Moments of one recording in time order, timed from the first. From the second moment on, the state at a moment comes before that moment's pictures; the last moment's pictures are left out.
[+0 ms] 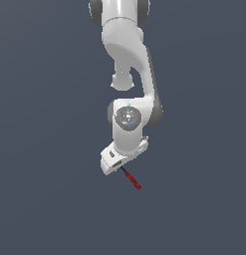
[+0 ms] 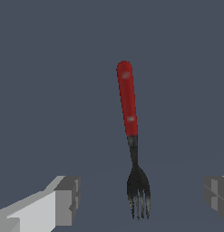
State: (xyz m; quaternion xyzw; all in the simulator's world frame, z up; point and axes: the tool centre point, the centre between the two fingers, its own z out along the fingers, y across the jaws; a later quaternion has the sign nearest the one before) arm 0.076 0.012 0.080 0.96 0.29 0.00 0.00
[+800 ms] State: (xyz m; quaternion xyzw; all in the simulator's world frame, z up) arm 0.089 0.013 0.054 0.94 0.34 0.00 0.00
